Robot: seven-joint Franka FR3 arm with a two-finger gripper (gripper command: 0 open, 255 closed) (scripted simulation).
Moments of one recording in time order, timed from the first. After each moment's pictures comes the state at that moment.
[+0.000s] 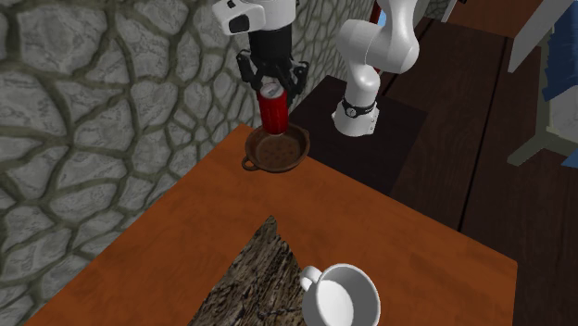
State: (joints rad) arm -0.07 -0.45 -0.10 -2.26 -0.04 1.81 -0.39
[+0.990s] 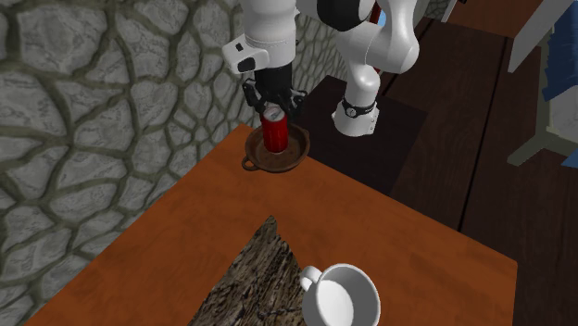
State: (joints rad) arm -0.07 -0.43 -0.11 -2.41 -0.05 1.98 -0.39
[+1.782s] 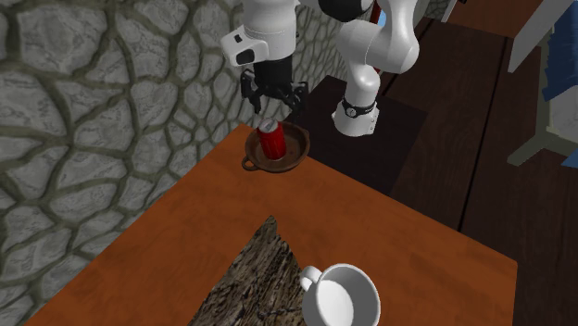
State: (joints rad) arm -0.07 -0.44 -0.11 -2.38 -0.05 1.94 -0.39
